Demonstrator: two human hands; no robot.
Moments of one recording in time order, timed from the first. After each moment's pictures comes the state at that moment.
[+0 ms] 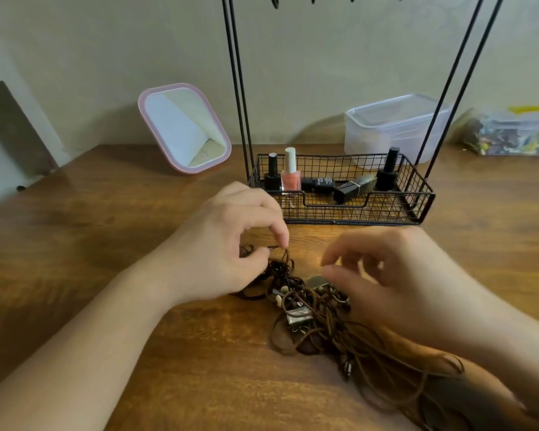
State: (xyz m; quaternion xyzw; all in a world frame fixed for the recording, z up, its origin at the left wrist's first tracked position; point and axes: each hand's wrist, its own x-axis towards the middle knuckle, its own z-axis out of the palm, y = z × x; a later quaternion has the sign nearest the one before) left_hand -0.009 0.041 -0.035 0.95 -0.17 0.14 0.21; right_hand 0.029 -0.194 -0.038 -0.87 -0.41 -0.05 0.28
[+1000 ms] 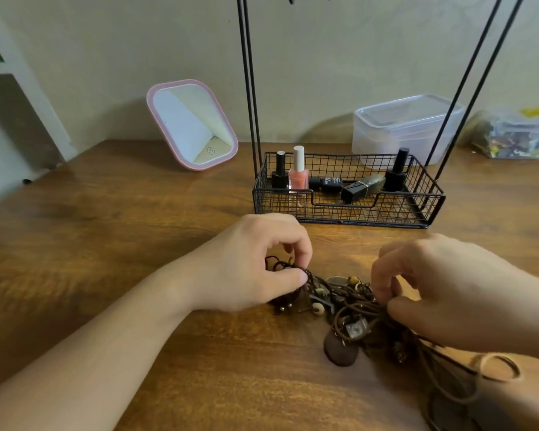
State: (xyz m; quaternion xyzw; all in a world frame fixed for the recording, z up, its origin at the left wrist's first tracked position) left_hand -0.009 0.026 -0.041 0.93 -0.19 0.04 0.30; right_hand 0.036 -0.214 -0.026 -0.92 -0.39 0.04 0.06
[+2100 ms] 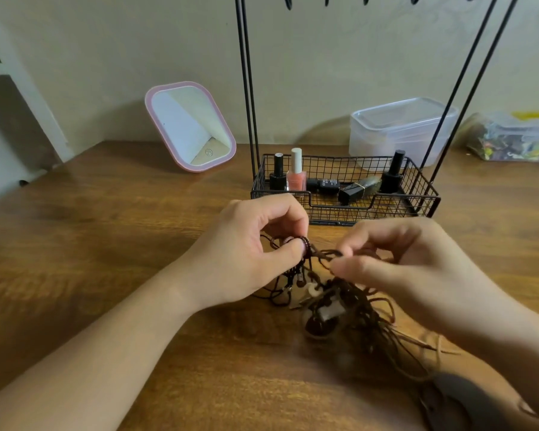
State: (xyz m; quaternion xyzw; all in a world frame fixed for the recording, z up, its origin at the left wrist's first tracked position) left_hand -0.010 0.022 -0.040 0.88 -0.19 0.15 0.41; right_hand 0.027 -0.188 -0.035 -0.77 -0.36 0.07 0.52
